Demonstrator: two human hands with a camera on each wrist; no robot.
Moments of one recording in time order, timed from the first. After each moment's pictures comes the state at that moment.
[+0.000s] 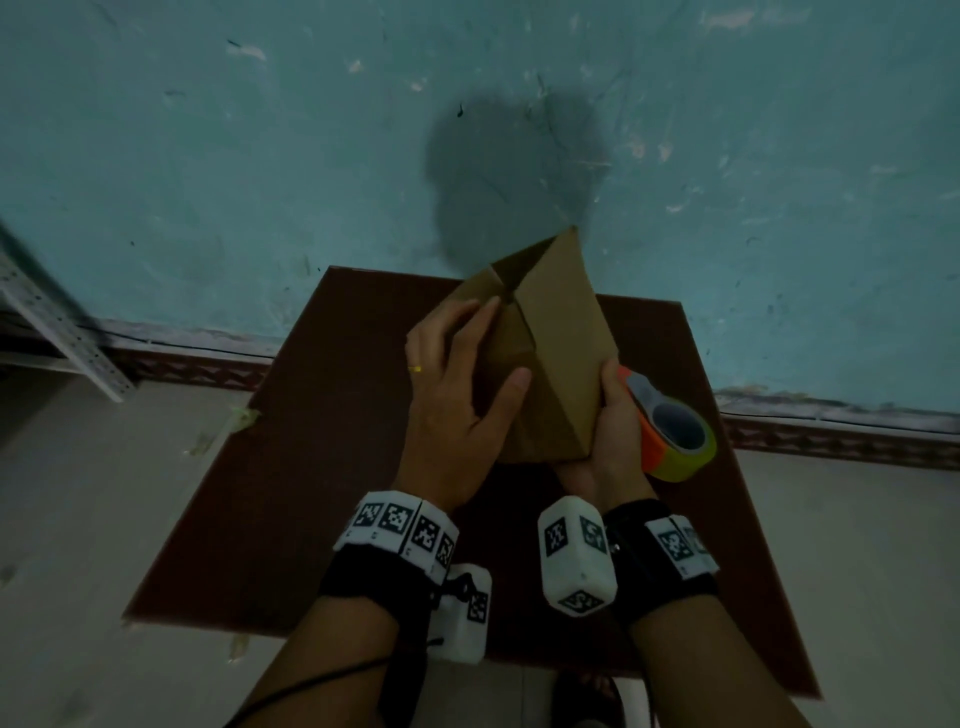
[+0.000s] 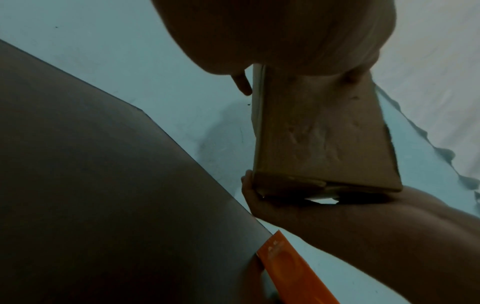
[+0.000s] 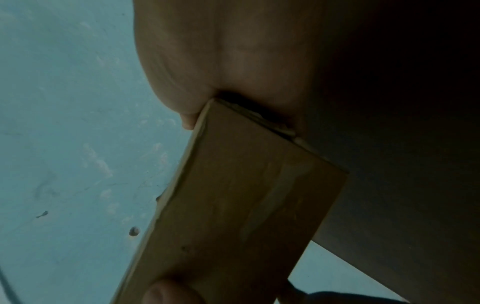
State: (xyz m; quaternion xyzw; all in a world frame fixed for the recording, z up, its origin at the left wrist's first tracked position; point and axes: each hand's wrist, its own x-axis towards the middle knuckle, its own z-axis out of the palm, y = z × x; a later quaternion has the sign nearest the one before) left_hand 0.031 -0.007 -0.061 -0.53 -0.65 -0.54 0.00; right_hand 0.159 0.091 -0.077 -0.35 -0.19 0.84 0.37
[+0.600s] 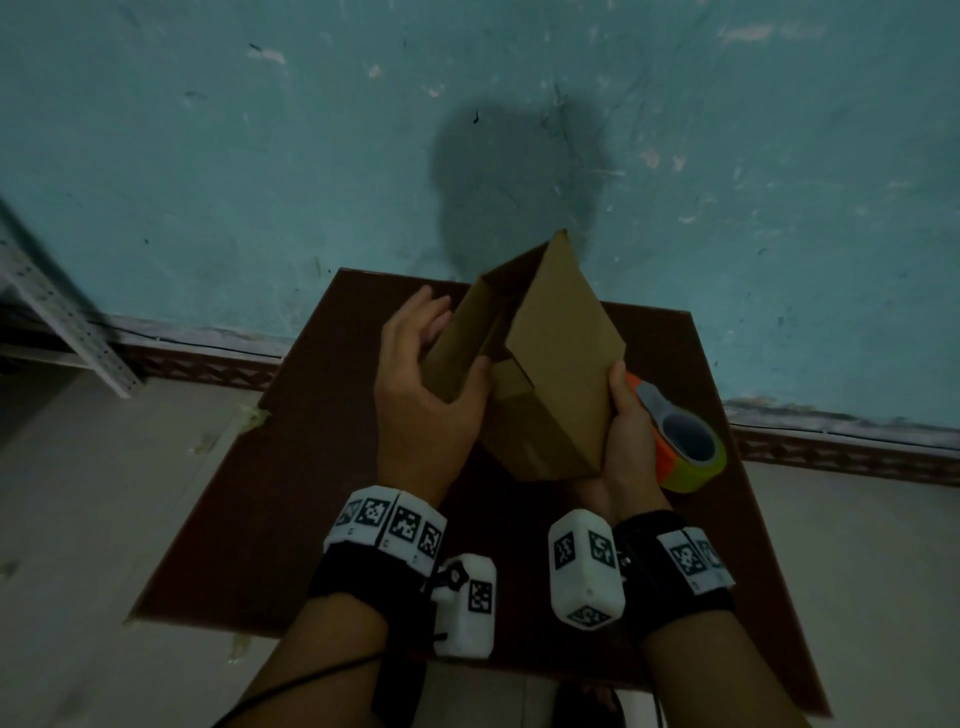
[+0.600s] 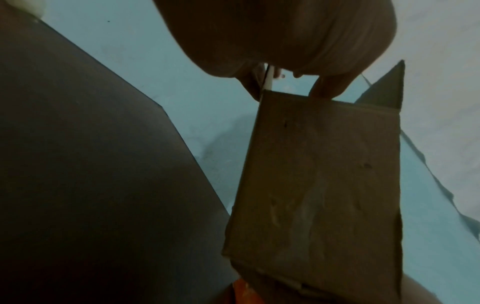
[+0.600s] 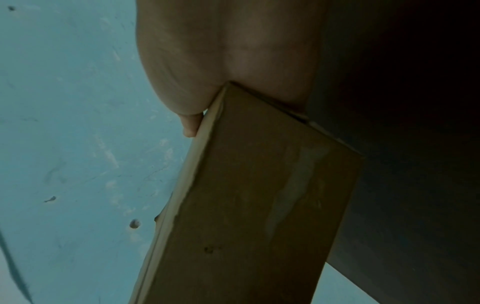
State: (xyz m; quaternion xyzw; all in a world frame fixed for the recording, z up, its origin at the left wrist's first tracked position) left_hand 0.011 -0.016 -0.049 -0.43 -0.63 -0.65 -0.01; right_hand 0.161 0.100 -0.096 -0.38 -0.24 0.82 0.37
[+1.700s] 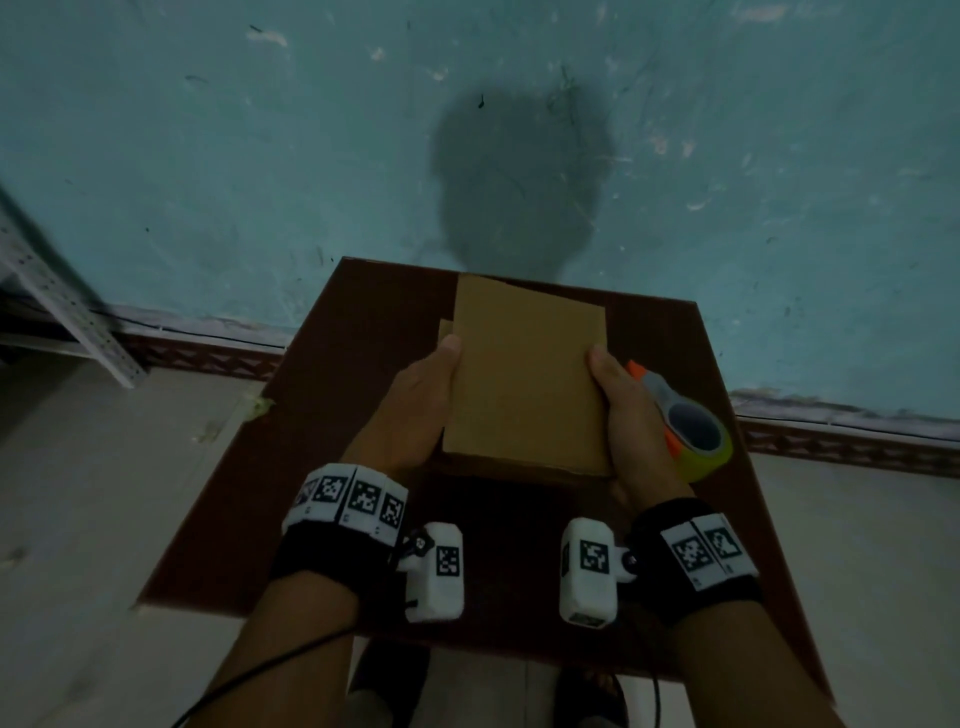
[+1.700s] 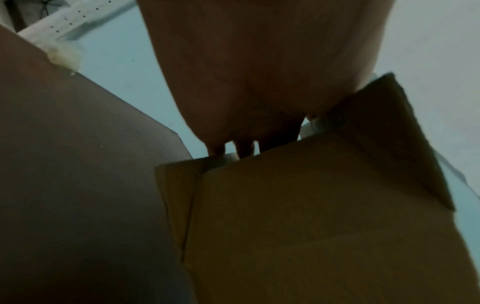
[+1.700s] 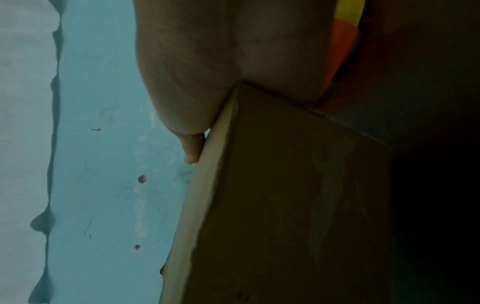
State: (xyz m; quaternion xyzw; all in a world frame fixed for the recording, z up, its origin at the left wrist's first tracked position) left_hand -0.013 -0.025 -0.036 -0.35 -0.68 -0.50 -0.41; right_hand 0.172 0.087 -0.058 -0.44 -0.47 0.69 0.33
